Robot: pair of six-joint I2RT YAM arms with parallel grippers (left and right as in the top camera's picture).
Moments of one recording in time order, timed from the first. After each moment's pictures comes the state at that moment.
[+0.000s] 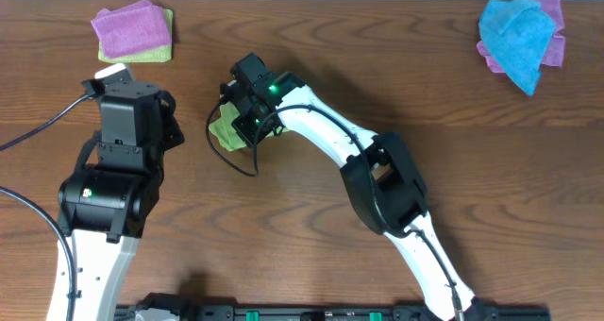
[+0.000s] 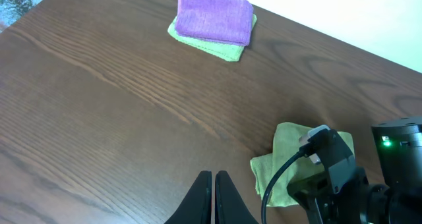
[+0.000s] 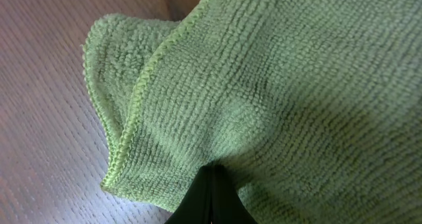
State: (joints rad) left arm -0.15 1.09 1.18 -0.84 -0.38 -0.45; right arm 0.71 2.48 2.06 -0.80 -0.29 -0.03
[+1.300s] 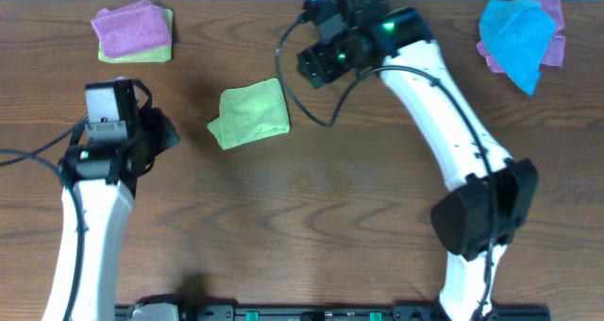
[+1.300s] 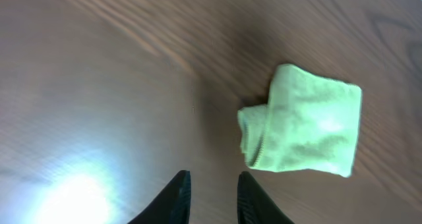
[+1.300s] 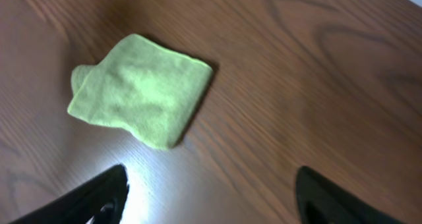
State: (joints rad) left arm 0.08 1.29 1.06 -0.74 0.06 -0.46; right arm 0.41 2.05 2.06 -1.03 -0.23 -0.15
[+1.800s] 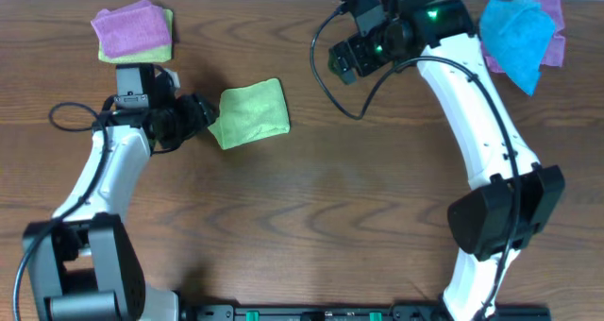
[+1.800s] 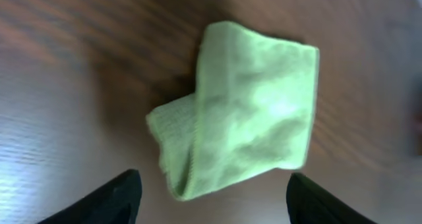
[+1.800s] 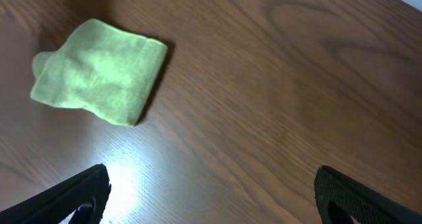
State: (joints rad) left arm 0.09 1.65 1.06 -0.47 0.47 -0.46; right arm 0.29 2.02 2.06 -1.09 -0.23 -0.21
